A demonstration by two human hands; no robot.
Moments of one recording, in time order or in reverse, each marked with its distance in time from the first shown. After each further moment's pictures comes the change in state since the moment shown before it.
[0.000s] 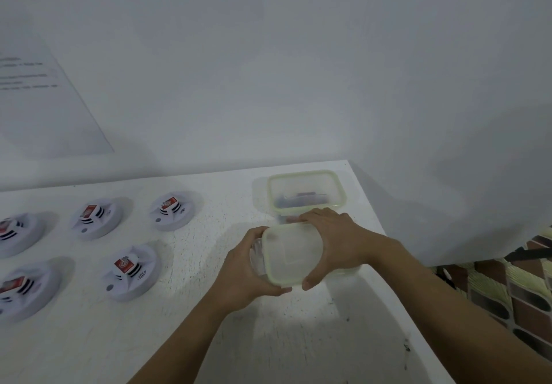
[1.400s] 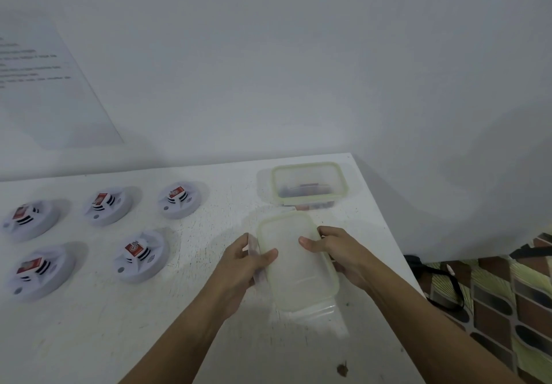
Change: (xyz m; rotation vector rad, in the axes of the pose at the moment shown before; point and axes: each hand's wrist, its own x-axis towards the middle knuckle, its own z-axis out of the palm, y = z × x) left_hand -0.026 0.030 -0.002 -0.634 0.051 -0.544; right_hand -0.018 -0.011 0.049 1.252 0.104 0.423
